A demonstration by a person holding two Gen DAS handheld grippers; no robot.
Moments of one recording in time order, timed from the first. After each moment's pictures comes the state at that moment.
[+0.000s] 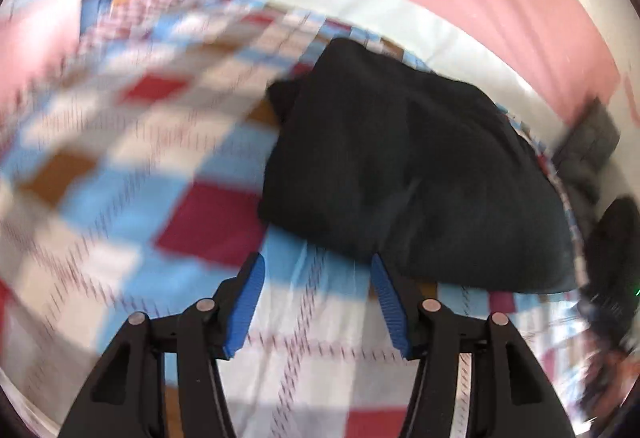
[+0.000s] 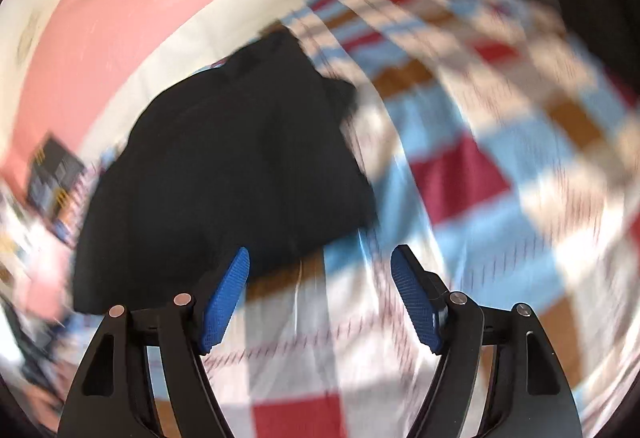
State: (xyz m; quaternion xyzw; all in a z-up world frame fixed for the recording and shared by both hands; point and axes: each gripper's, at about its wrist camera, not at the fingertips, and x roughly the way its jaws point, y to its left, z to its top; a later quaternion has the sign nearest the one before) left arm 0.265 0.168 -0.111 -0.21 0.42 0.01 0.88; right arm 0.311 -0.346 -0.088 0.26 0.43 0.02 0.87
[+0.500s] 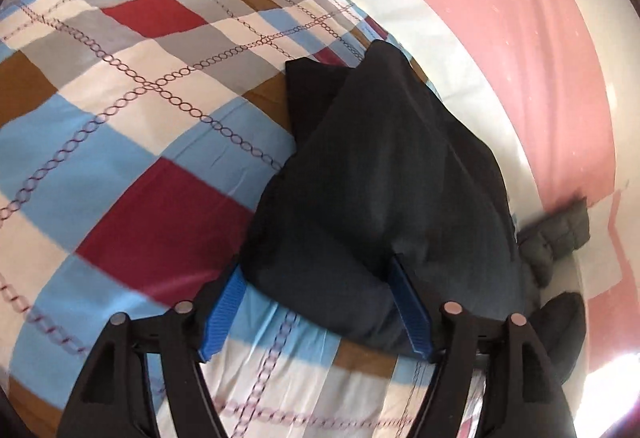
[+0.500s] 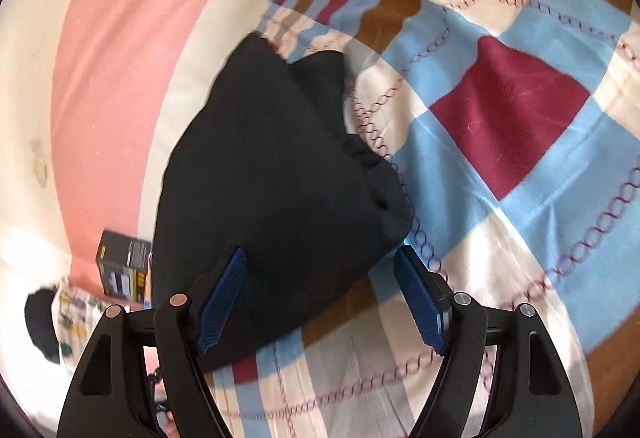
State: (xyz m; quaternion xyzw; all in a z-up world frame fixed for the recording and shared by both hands) left arm 0.321 0.196 -0.137 -0.38 0.41 0.00 0.83; right arm 0.365 -0.358 -0.131 0.45 0.40 0.06 0.79
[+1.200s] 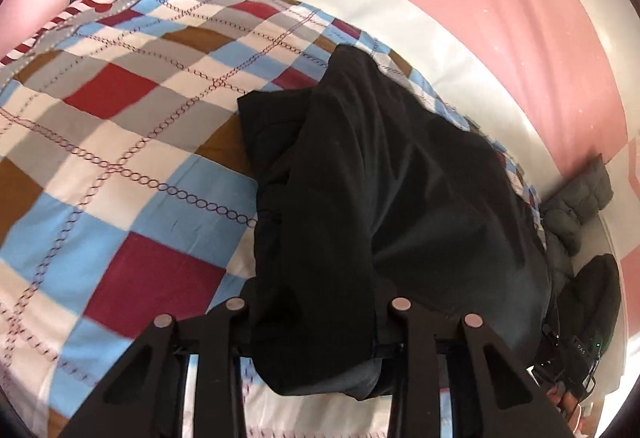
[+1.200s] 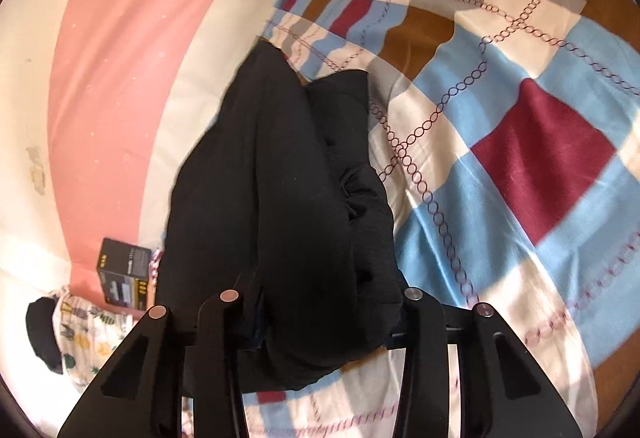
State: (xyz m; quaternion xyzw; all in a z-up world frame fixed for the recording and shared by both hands) left arm 0.334 0.172 -0.081 -0.28 0.42 0.00 0.86; right arm 0.359 -0.358 -0.095 0.44 0.40 0.06 0.80
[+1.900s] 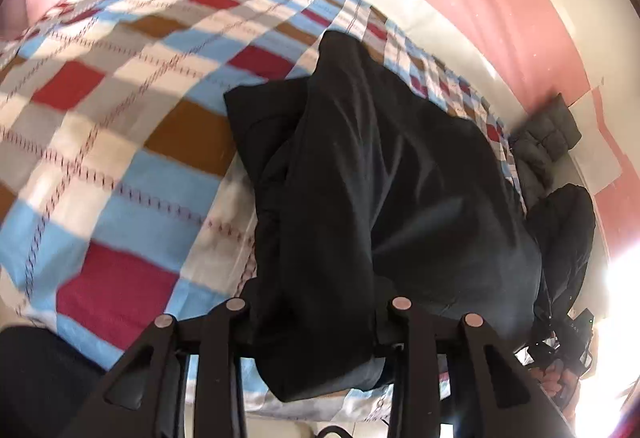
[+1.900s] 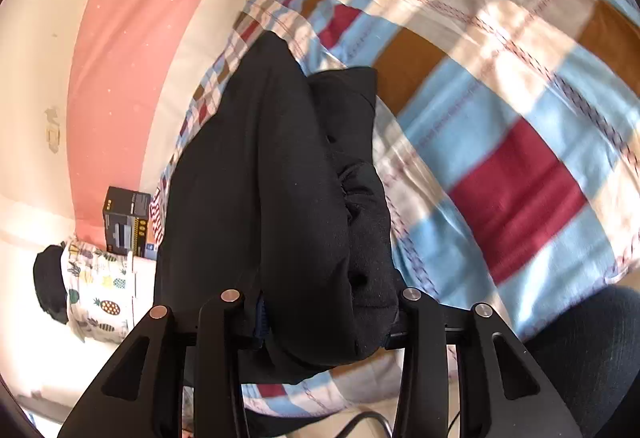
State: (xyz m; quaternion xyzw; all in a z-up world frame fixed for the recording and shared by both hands) left arm 0.071 0.157 -0.078 -0.28 0.47 -0.03 0.84; right arm 0.104 -0.377 -0.079 0.44 0.46 0.05 0.77
